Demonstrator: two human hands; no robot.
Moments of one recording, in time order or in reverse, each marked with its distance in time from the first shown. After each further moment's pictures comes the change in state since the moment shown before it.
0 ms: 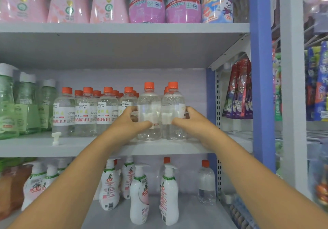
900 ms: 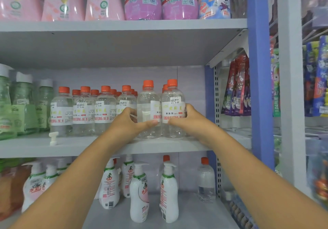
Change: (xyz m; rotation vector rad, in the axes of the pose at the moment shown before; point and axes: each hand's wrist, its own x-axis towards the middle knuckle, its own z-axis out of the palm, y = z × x) left_hand -0.004 0.001 0.009 0.074 0.071 0.040; right_hand -0.001 -0.001 0.000 -0.013 -0.027 0.002
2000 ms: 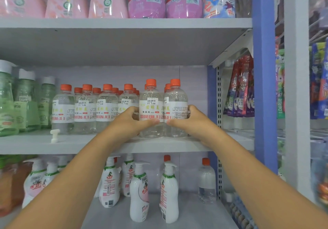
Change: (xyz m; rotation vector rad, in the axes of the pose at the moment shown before) left_hand 0.004 -0.003 -0.004 -0.056 -0.071 0.011; right_hand -0.004 -0.001 0.001 -0.004 0.055 -0.020
